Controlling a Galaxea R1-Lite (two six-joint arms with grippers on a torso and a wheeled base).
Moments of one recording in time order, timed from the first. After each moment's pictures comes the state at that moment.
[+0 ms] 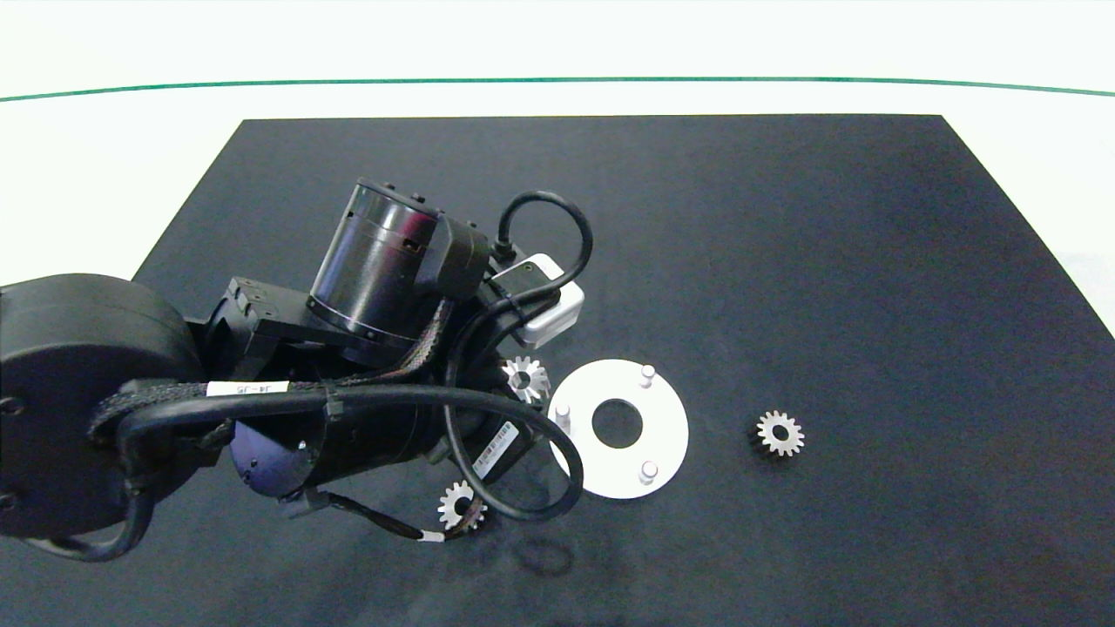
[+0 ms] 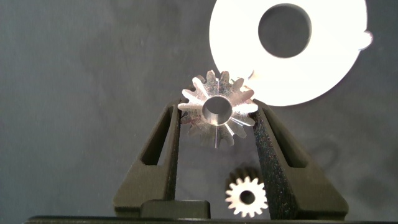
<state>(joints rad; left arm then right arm) -0.82 1.63 -1.17 0.14 0.28 0.35 0.07 0.26 -0.52 0.51 -0.07 -0.20</state>
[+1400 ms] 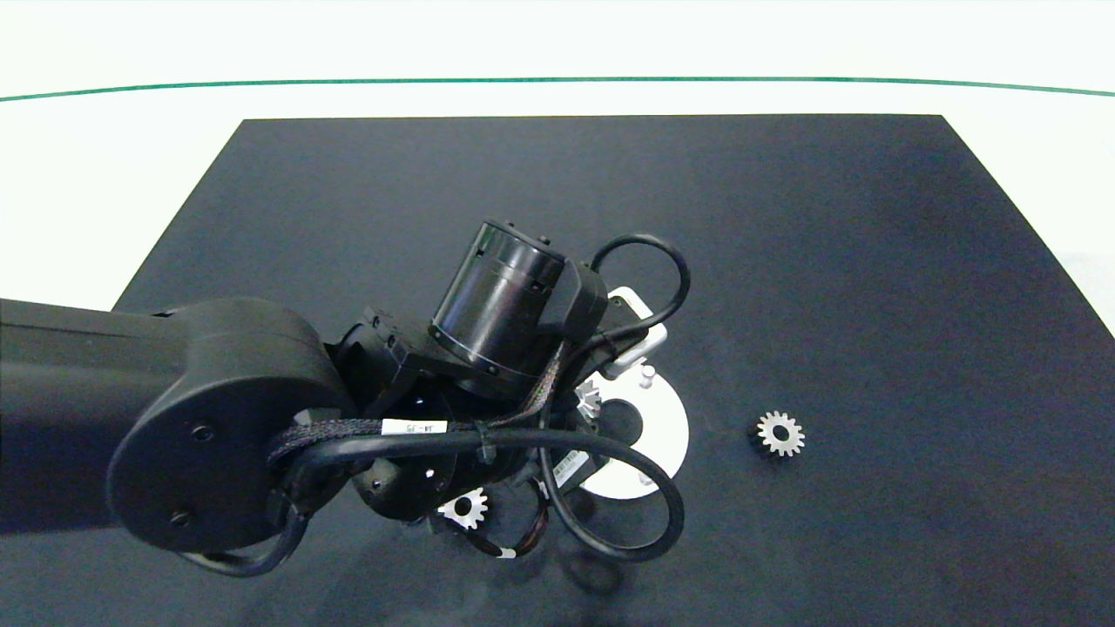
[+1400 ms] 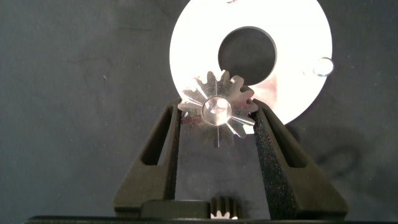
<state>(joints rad) -0.91 1.75 -1.24 0.13 0.35 0.37 0.07 0.27 -0.52 0.49 -0.07 -0.20</state>
